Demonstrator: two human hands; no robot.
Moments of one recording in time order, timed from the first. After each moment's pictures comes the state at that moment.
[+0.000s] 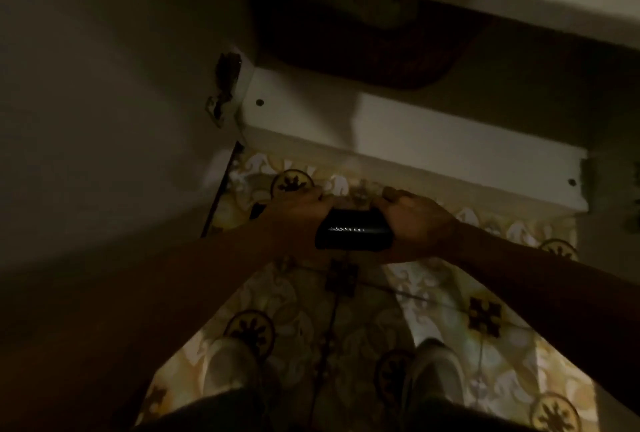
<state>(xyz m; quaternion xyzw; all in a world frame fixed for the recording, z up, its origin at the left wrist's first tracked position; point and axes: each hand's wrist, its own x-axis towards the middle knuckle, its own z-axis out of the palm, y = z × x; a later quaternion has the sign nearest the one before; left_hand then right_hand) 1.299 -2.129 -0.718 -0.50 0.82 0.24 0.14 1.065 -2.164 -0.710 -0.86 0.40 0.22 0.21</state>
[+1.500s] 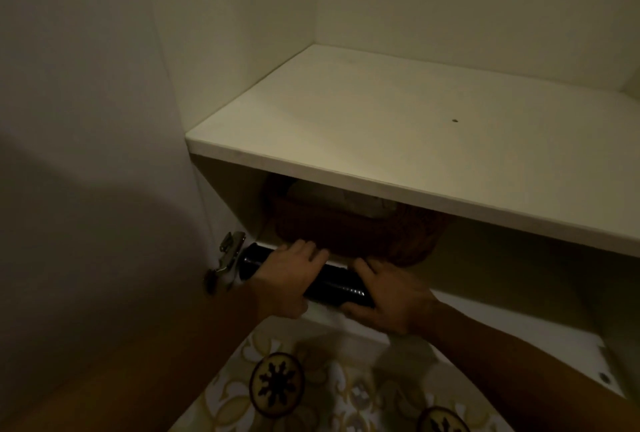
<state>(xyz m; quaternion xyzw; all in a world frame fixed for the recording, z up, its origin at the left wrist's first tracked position) 1.335 -2.289 -0.710 -0.54 0.84 0.00 0.05 1.102 -2.308 -0.711 -0.90 0.42 0.01 0.07</state>
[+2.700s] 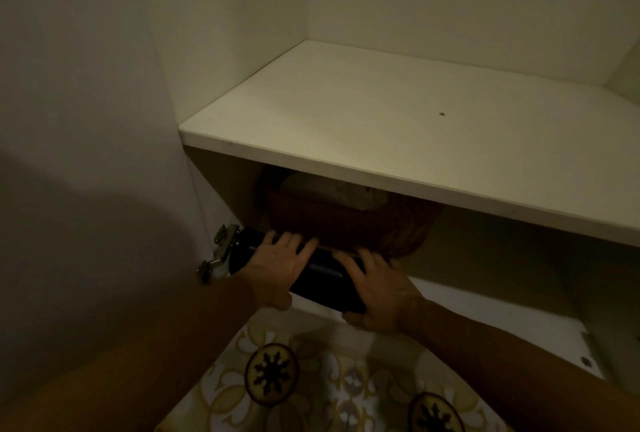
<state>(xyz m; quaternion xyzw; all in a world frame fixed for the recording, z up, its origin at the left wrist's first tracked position) 1.336 -2.288 -0.713 -0.55 0.82 -0.06 0.15 1.103 -2.295 -0.722 -0.90 0.43 0.07 0.00</state>
